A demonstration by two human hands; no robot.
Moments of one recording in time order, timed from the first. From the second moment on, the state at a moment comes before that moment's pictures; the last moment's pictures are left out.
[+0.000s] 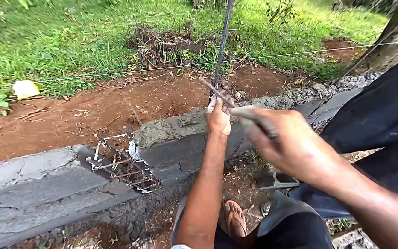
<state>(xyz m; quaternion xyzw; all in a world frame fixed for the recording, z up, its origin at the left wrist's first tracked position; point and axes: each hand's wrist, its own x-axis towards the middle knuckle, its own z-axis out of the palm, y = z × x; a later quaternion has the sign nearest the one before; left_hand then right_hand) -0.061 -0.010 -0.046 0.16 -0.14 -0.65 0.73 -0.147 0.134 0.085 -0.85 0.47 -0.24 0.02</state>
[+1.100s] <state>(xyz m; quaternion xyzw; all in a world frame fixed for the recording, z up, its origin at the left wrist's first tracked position) -0.072 0.012 -0.024 0.31 -0.18 -0.61 0.71 -0.239 0.025 -0.106 -0.24 0.15 -0.51 0.81</state>
